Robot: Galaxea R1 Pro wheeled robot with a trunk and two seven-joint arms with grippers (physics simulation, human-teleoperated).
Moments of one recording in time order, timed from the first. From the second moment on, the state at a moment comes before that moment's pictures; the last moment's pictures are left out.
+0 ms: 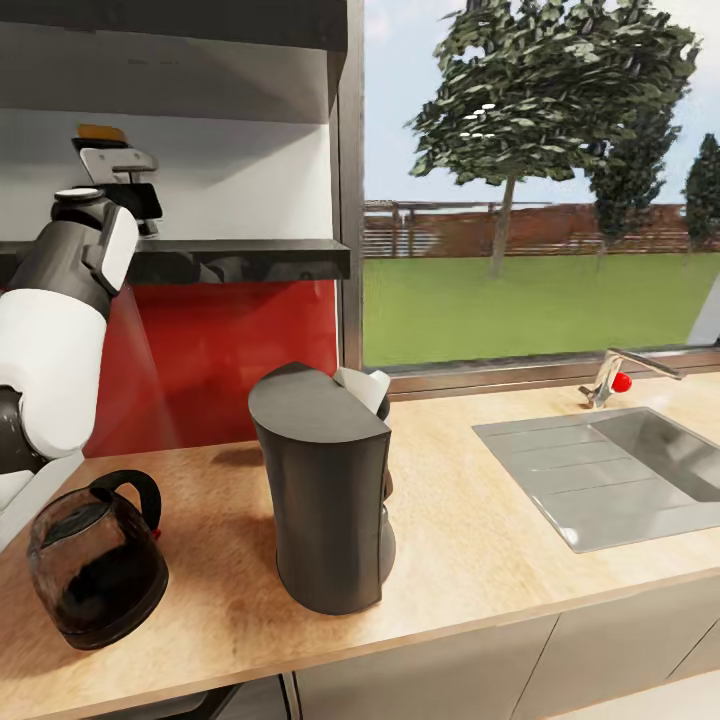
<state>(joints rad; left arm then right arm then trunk) -1.67 0.15 0.04 -0.60 -0.03 0.39 0.20 -0.16 -0.08 -0.24 -0.03 0.28 -0.06 0.06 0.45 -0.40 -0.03</state>
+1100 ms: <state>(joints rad) -1.66 0.15 0.04 -0.74 -0.03 0.47 0.13 -0.16 -0.08 -0.24 -0.04 0.28 -0.06 0.06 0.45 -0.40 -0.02</state>
